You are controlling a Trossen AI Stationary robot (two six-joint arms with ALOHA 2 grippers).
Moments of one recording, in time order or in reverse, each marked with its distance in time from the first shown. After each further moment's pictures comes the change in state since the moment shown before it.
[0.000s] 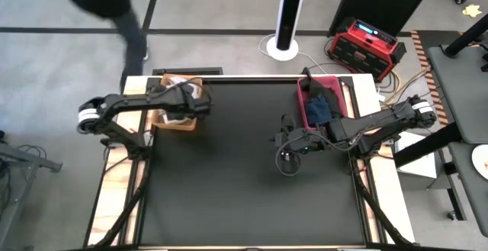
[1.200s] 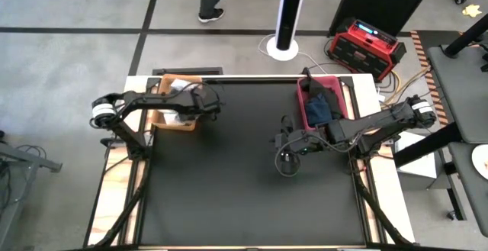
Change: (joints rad) left arm 0.036 0.158 -0.060 0.349 0.142 0.152; right arm 0.000 0.002 -0.035 0.022 -0.001 0.024
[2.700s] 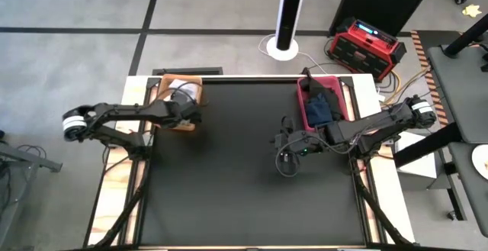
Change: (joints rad) left arm 0.035 -0.340 -0.382 0.342 0.030 -0.106; right arm 0.000 0.000 -0.047 0.081 0.000 0.027
